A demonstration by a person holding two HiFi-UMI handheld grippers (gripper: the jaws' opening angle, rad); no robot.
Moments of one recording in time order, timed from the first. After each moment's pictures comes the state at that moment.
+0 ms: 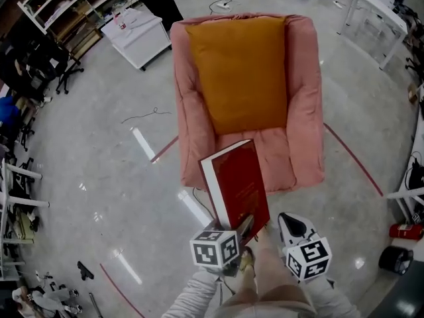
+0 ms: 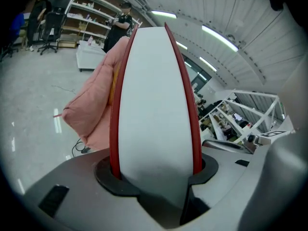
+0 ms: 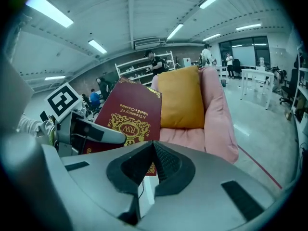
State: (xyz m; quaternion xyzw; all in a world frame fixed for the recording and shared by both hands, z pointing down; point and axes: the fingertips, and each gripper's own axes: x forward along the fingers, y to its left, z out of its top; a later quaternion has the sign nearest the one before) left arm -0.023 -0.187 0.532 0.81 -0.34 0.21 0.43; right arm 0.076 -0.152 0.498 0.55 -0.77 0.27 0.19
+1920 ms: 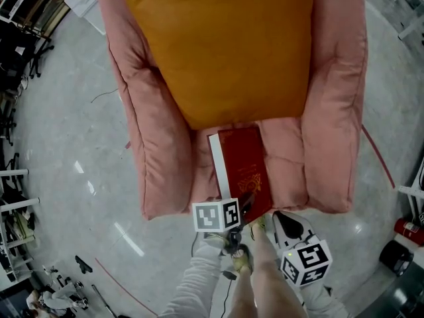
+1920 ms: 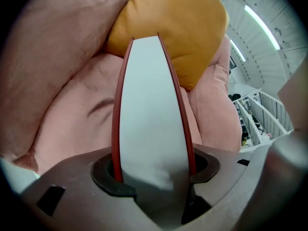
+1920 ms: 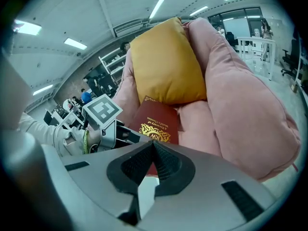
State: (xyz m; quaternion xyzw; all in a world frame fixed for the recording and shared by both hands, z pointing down) left arm 0.047 -0.331 0.792 0.71 -0.31 0.32 0.55; right arm 0.117 -0.276 0.688 0.53 -0.73 0.39 0.20
